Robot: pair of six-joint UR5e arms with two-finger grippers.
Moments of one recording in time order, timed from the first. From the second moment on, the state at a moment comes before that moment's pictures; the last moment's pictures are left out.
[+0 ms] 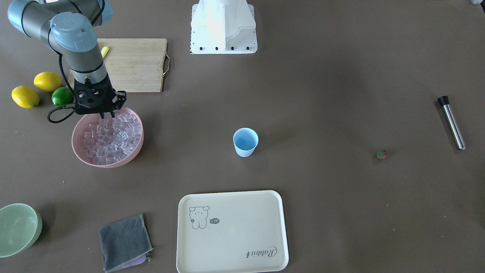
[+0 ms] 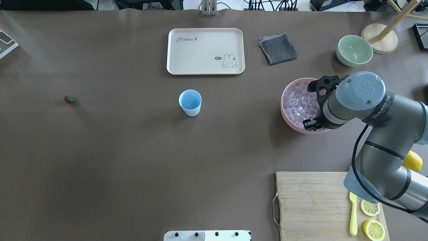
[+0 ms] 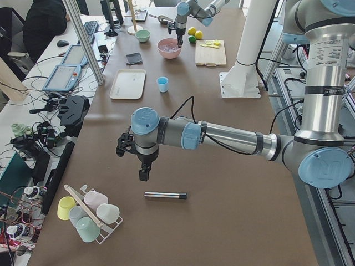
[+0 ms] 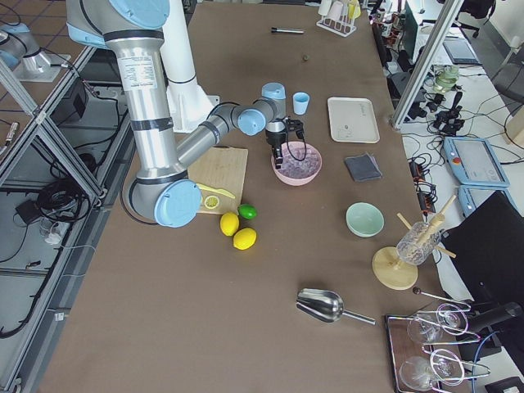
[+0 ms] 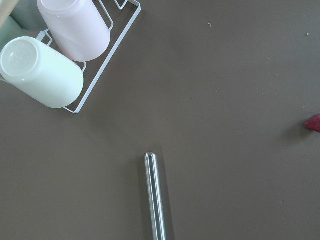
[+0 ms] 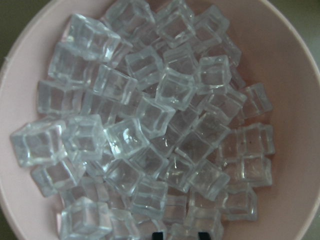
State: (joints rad) left arm -1.57 -1.57 -1.76 -1.54 -2.36 0.03; right arm 0.67 -1.36 1.96 -1.61 1.85 0.84
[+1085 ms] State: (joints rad) left arm -1.57 -1.57 -1.76 -1.54 -2.36 0.03; right arm 0.70 -0.92 1.87 -1.67 1.88 0.97
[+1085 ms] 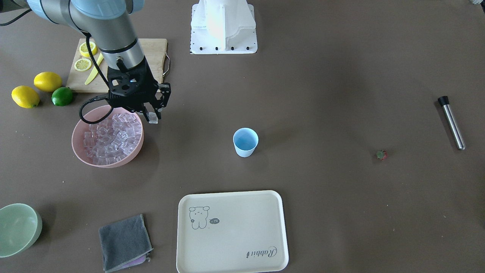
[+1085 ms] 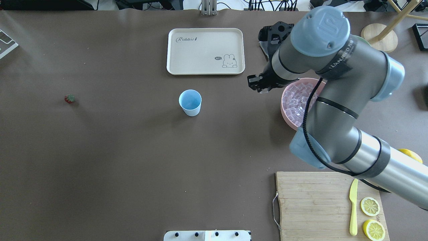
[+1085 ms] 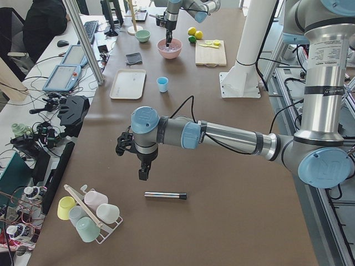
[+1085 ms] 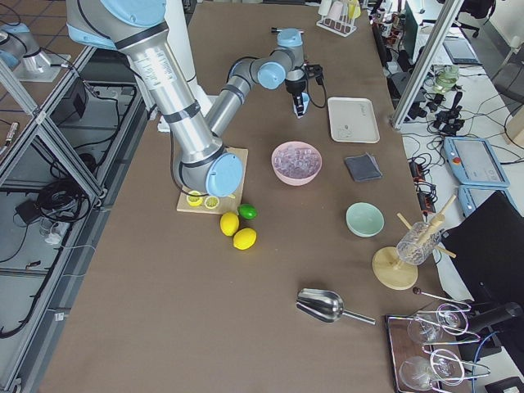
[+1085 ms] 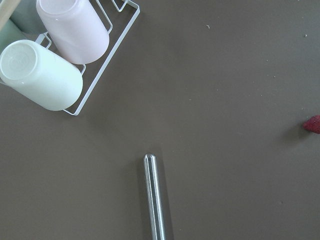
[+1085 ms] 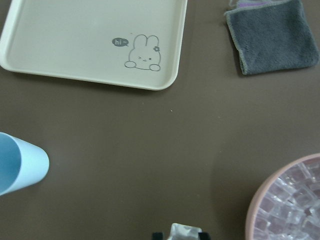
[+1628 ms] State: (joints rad) left arm -1.57 -1.57 -1.76 -1.54 -2.36 0.03; right arm 0.54 -0.72 1.54 -1.33 1.64 1.27
